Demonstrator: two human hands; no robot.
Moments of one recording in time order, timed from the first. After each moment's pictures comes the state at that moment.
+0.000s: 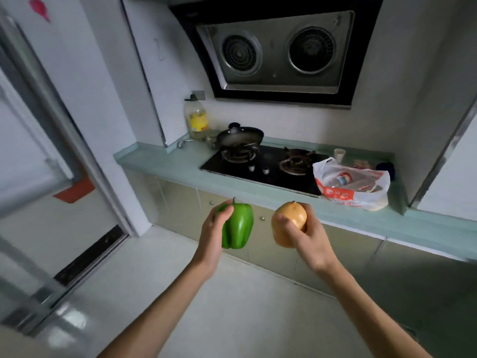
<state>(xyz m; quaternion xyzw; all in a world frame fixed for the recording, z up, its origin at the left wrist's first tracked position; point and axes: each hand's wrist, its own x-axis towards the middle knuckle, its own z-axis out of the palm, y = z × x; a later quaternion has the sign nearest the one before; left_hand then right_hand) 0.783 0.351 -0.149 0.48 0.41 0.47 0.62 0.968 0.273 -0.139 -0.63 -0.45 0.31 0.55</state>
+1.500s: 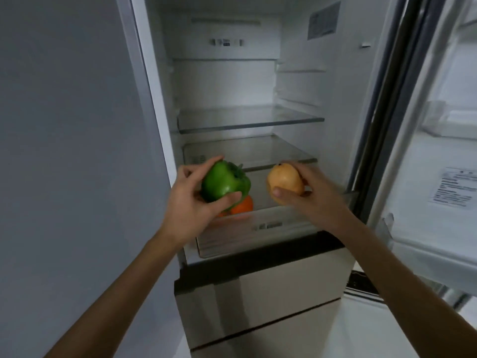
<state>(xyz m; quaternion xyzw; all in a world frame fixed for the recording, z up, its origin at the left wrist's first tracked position) -0.019 0.169 -0.026 0.35 0.77 0.52 -0.13 0.078 0.405 -0.020 -0.01 -0.86 0.43 0.26</state>
